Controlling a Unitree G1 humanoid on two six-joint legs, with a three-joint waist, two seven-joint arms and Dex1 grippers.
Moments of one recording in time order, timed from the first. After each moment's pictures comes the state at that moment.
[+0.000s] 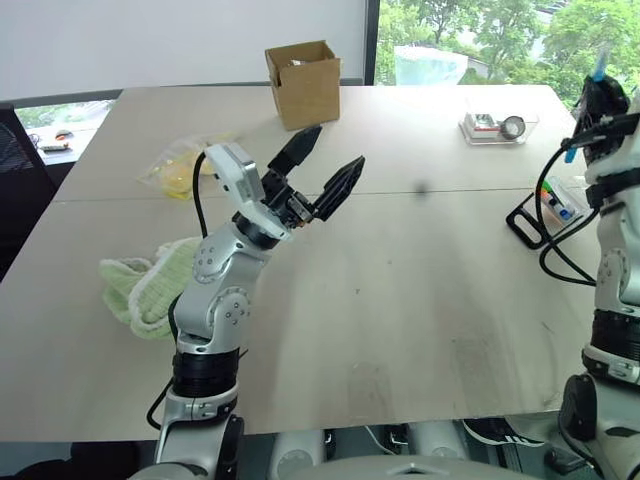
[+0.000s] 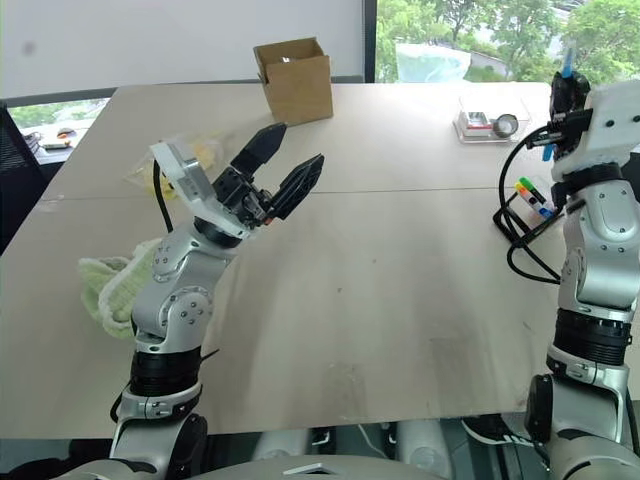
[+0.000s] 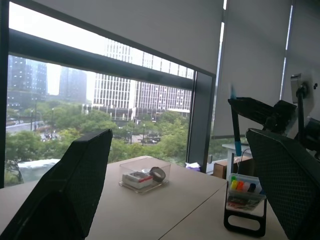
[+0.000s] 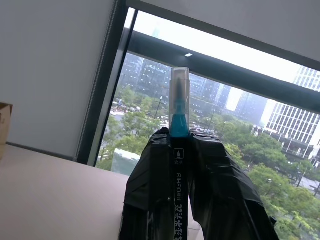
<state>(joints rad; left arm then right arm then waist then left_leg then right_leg) -0.40 0.26 0.07 -0.29 -0.61 0.20 -0.62 -0.53 -0.48 -0.36 -0.04 0.15 0.07 0.28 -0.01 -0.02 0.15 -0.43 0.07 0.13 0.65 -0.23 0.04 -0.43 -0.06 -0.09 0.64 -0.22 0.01</state>
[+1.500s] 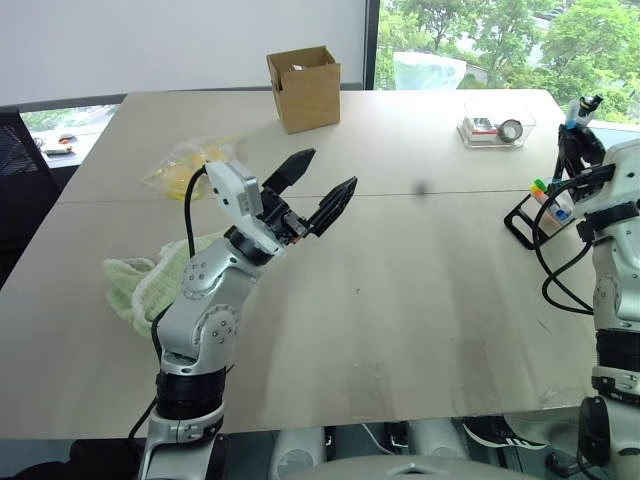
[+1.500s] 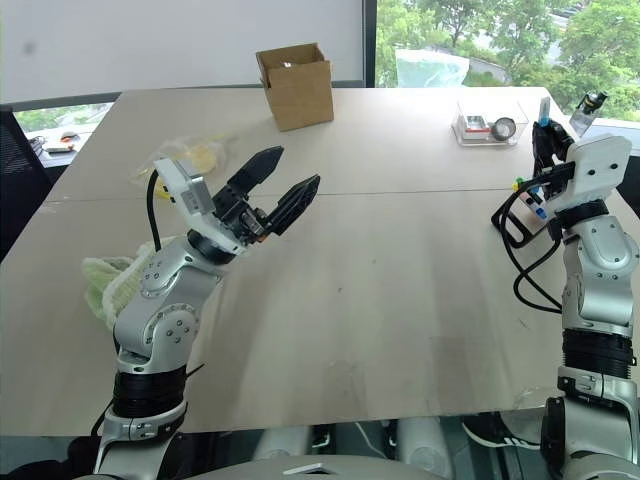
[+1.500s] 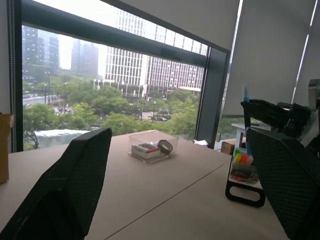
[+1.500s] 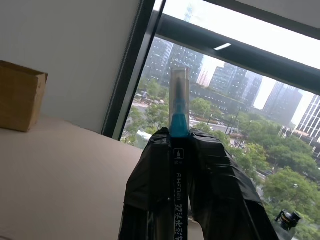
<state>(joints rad) -0.31 0.31 0.07 -0.38 -0.61 0.29 -0.58 -0.45 -0.53 -0.31 0.19 0.21 -0.18 0.41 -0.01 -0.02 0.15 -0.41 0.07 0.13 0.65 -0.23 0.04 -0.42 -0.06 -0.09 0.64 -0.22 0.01</state>
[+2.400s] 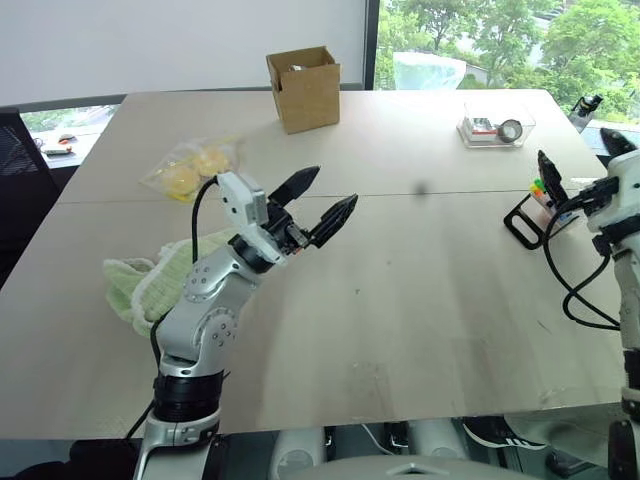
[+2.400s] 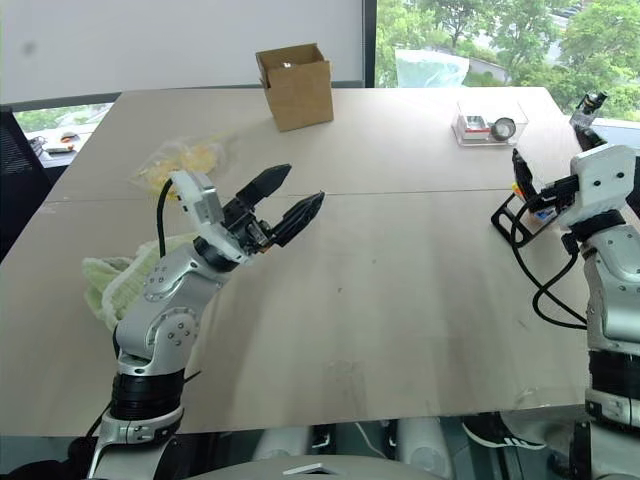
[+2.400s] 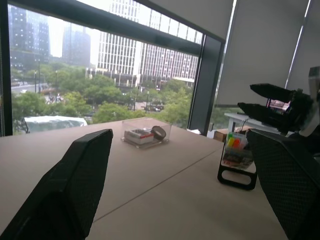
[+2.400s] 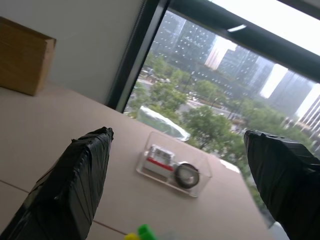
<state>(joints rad) -0.27 0.38 0.07 -0.34 -0.58 0.36 -0.60 -0.26 -0.62 -0.29 -0.20 0.41 0.19 0.46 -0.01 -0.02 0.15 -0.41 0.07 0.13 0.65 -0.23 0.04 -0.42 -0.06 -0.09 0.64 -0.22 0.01</state>
